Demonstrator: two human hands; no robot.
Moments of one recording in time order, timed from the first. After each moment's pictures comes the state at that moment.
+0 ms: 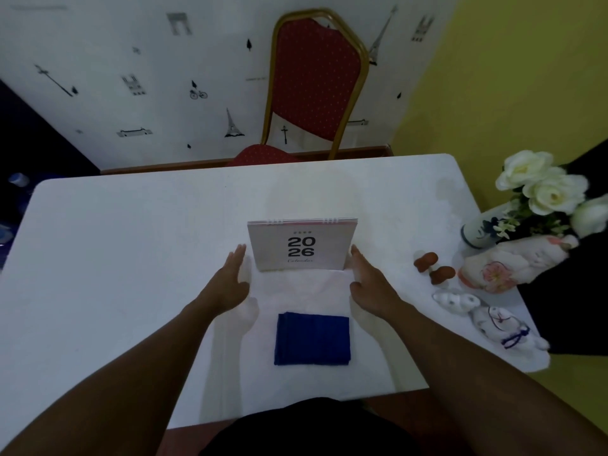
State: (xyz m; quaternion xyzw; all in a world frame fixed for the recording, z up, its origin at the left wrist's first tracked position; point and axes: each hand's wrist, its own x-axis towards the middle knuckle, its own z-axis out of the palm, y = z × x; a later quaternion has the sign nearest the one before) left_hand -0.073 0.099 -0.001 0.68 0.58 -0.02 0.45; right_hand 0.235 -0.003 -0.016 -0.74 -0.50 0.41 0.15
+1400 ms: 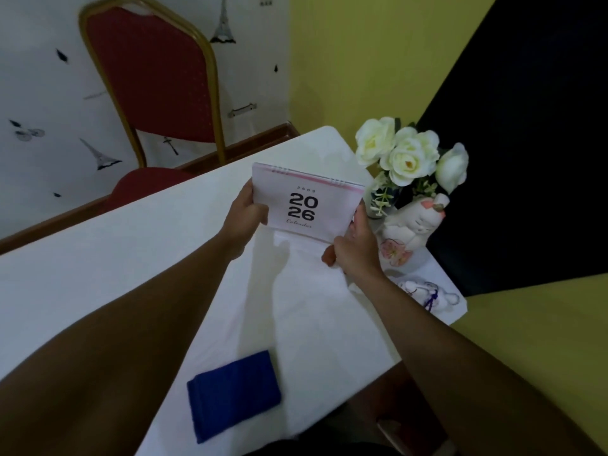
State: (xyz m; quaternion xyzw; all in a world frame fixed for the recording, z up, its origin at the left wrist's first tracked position) left_hand 0.248 0.168 0.043 0.63 0.40 0.12 0.65; right_hand 0.376 -0.013 0.037 -0.76 -0.15 0.35 0.52
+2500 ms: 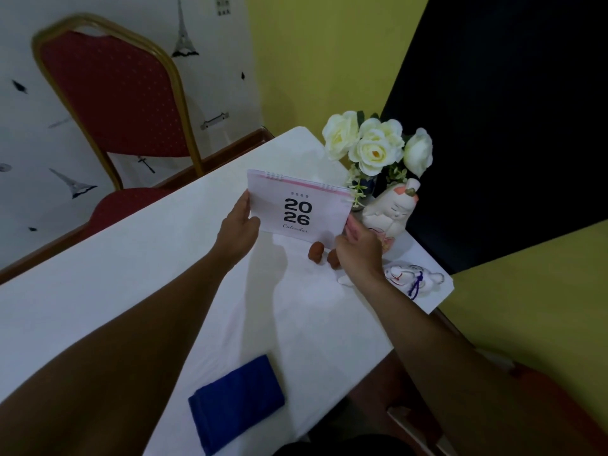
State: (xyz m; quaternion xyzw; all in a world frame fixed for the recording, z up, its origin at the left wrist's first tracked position) left_hand 0.257 0.147 0.044 0.72 0.42 0.05 0.55; right_hand 0.378 -0.045 0.027 -0.81 -0.10 0.29 0.51
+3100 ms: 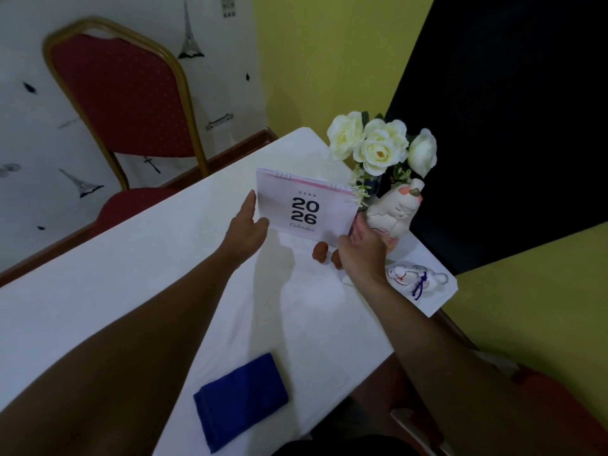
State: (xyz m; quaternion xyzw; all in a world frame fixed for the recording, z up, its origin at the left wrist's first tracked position) left_hand 0.260 0.144 0.048 0.74 0.43 0.02 0.52; right_hand 0.370 -0.043 0.032 -0.82 -0.11 0.24 0.52
